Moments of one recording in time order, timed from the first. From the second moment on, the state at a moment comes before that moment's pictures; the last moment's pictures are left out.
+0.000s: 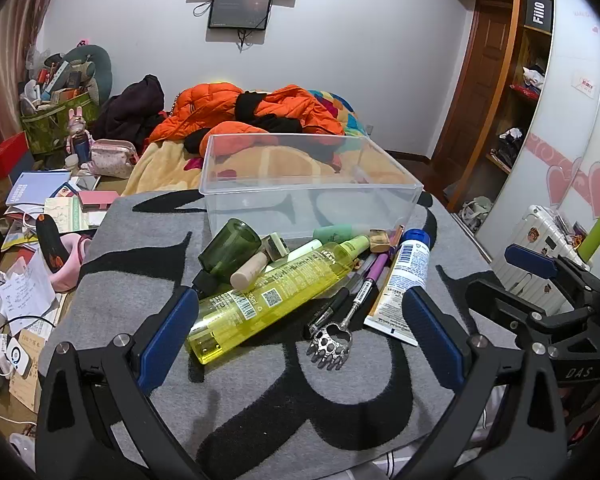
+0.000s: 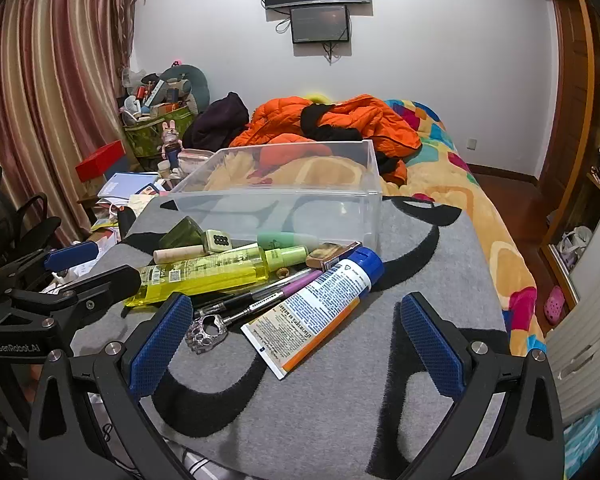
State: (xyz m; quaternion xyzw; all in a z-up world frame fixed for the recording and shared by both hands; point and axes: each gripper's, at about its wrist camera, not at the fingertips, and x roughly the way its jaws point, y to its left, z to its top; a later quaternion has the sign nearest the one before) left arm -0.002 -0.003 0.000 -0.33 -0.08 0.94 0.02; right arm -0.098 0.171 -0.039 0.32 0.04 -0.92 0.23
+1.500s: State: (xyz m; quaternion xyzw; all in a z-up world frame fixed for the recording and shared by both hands) left arm -0.032 -0.021 -0.009 -0.34 -0.10 0.93 0.03; right arm -0.140 0.161 -0.058 0.36 0.03 -0.90 0.23
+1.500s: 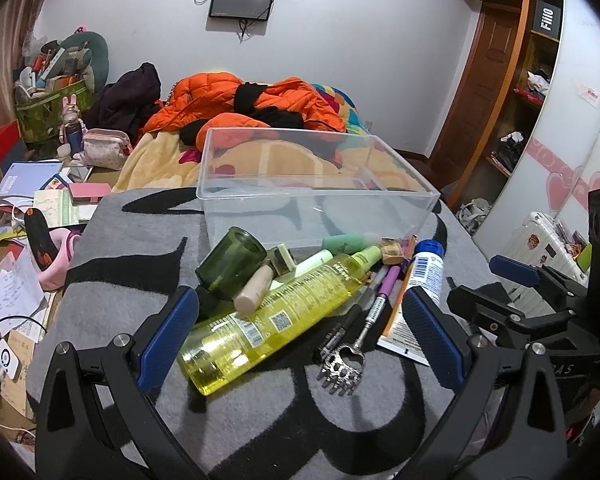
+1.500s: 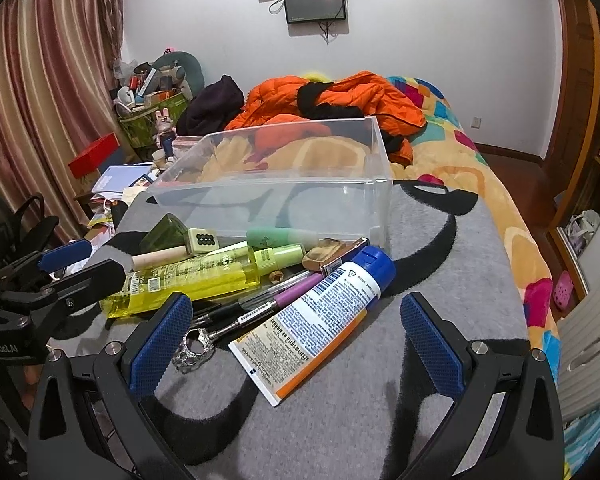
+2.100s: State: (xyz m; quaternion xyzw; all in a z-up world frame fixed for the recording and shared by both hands) left arm -0.084 -0.065 -0.038 -0.40 -0.09 0.91 -0.01; right arm -0.187 0.168 -0.090 0.42 0.00 -0.89 0.20
